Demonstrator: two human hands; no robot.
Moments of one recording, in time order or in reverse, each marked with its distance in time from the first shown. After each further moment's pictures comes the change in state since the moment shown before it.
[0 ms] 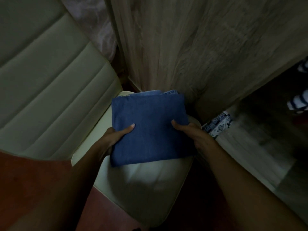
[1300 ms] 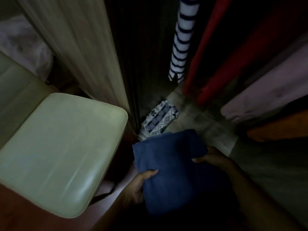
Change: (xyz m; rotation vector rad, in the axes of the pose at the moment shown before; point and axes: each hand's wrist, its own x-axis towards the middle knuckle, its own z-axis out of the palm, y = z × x) left_hand -0.124 -0.169 0.333 -0.311 -0.471 -0.330; right_hand -0.118 0.189 -0.319 -0.246 0.108 0.042
